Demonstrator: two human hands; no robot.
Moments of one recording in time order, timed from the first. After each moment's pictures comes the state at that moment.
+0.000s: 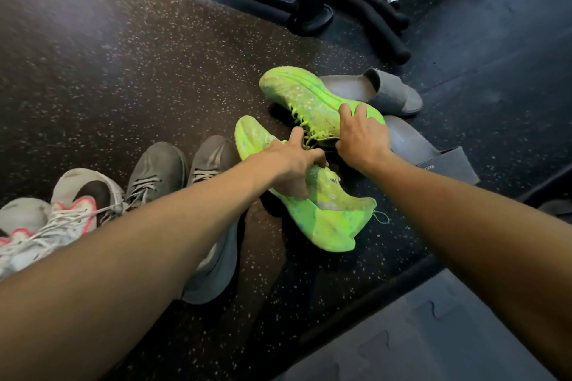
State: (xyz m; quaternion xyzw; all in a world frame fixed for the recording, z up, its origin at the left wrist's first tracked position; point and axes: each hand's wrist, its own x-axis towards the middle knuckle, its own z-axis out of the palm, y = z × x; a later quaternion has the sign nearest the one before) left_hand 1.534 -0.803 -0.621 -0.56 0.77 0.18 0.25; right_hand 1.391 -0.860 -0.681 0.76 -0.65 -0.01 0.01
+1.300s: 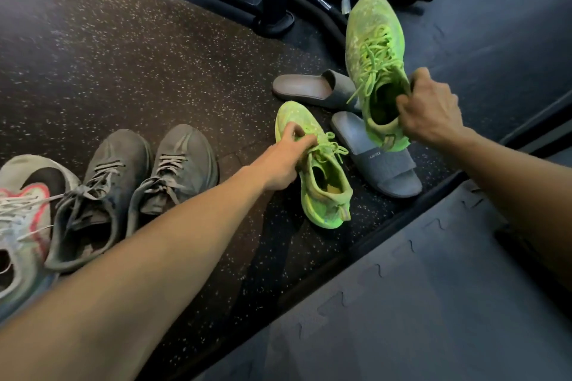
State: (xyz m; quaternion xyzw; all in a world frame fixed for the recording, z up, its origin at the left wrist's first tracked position) left_hand 1.510 -0.788 -0.674 -0.51 0.81 0.28 -0.09; right_hand 1.280 -0.807 -0.567 0.63 -0.76 0.13 -0.06
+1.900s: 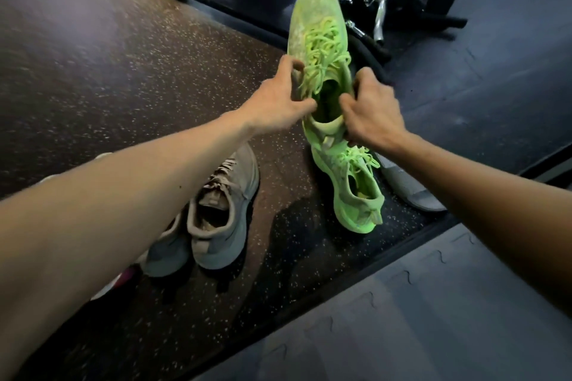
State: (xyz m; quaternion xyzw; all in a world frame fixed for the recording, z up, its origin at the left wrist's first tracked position) left_hand 1.581 -0.783 -0.547 -0.58 0.70 0.31 -0.28; right_hand 1.410 -0.773 -0.537 0.70 -0.66 0.25 -0.15
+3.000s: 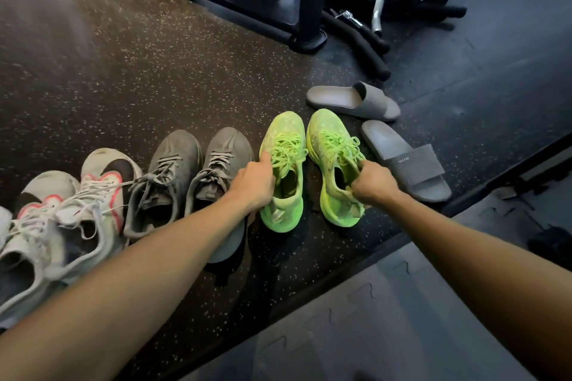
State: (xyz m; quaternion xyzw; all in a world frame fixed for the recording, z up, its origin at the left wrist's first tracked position) left_hand 1.589 -0.718 -0.658 -0.71 0.67 0.22 0.00; right_hand 1.371 -0.742 -0.650 0.61 -0.75 -0.01 -0.26
